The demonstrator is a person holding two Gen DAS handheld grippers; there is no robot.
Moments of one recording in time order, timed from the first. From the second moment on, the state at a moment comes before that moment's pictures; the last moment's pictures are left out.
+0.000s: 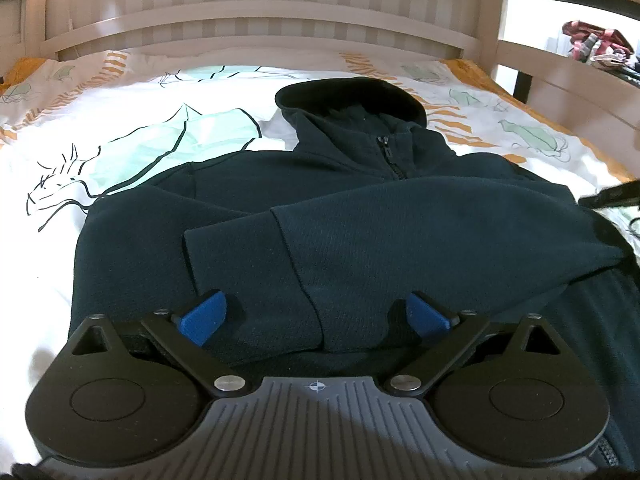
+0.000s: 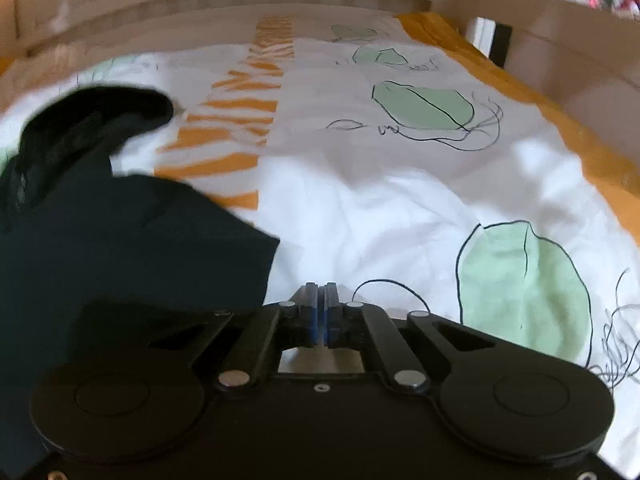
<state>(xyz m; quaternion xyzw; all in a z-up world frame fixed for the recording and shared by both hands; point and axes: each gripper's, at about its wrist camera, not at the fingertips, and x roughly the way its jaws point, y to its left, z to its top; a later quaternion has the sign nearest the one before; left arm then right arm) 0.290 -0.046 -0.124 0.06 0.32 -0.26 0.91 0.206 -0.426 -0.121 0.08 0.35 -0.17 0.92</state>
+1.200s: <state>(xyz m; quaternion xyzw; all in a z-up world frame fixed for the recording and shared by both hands) 0.418 -0.089 -0.035 0.03 0.31 -0.28 0.91 0.270 -0.369 -0.080 0.13 0.30 -0.02 0.95</state>
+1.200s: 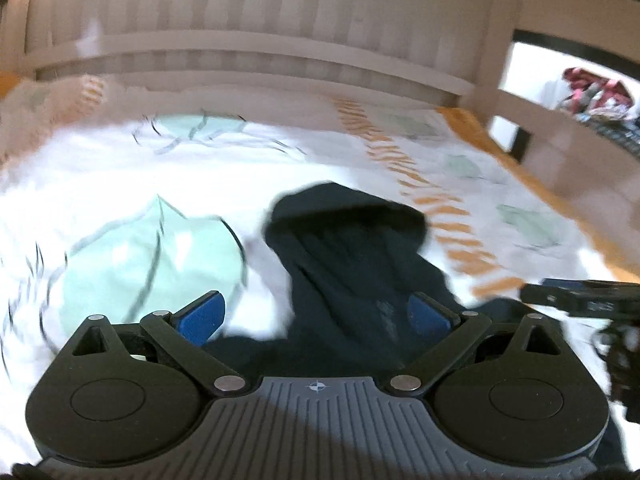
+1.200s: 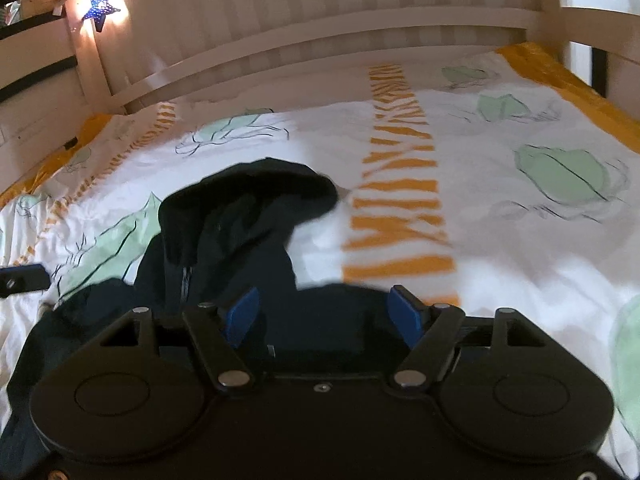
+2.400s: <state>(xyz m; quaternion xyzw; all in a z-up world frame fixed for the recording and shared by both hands) 0.564 -0.097 -0.114 0.08 0.33 -0.15 0.93 0.417 -0.335 -0.124 0.07 0.33 0.00 0.94</state>
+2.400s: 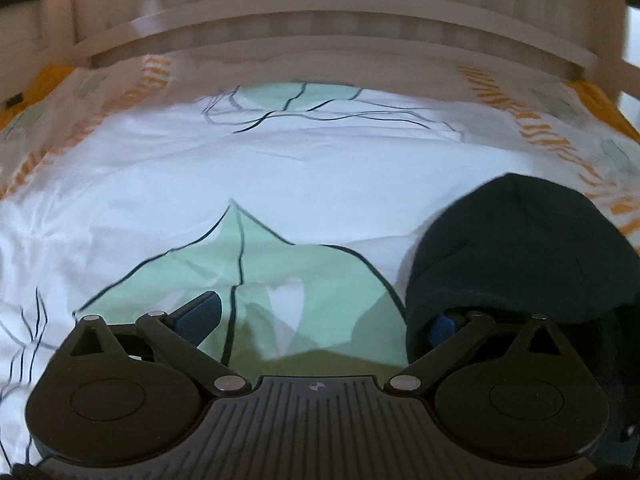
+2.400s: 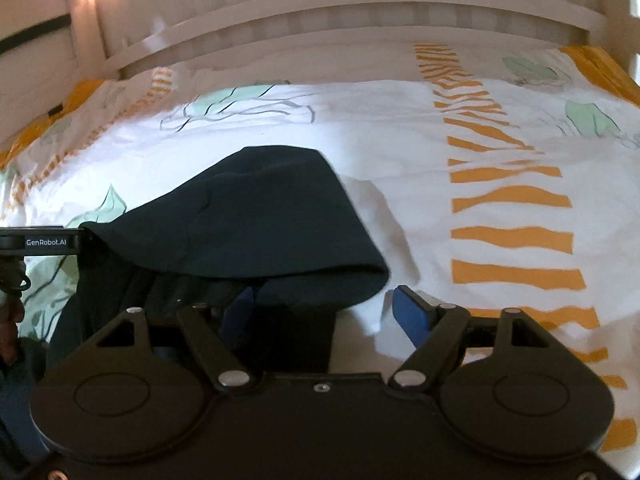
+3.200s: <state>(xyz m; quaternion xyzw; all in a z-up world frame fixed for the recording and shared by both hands) 0.560 -0.080 -0.146 0.06 0.34 -0.18 0.92 0.406 -0.408 -0.156 0.20 0.28 -0.01 0.94</state>
